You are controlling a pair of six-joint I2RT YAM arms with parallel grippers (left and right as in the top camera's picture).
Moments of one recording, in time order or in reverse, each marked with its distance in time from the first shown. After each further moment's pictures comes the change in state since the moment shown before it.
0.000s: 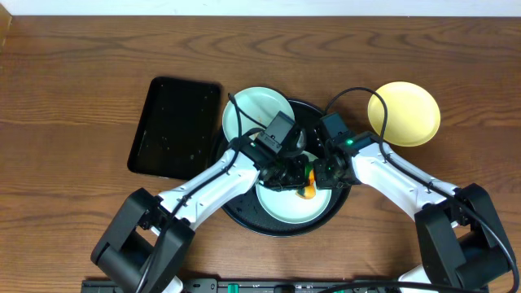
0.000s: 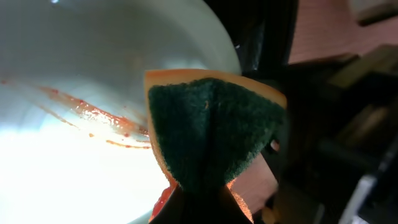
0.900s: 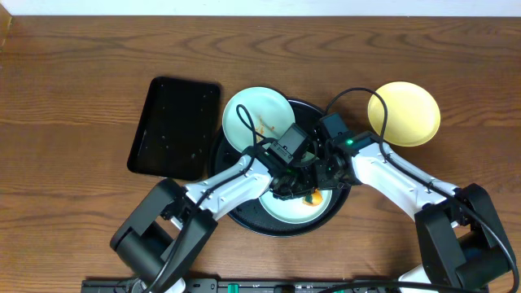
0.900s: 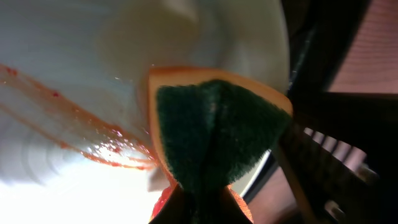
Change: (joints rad) left arm -0.066 0.098 -0.019 0.102 -0.049 -0.202; right arm 0.000 0.000 0.000 -0.009 0.004 0.000
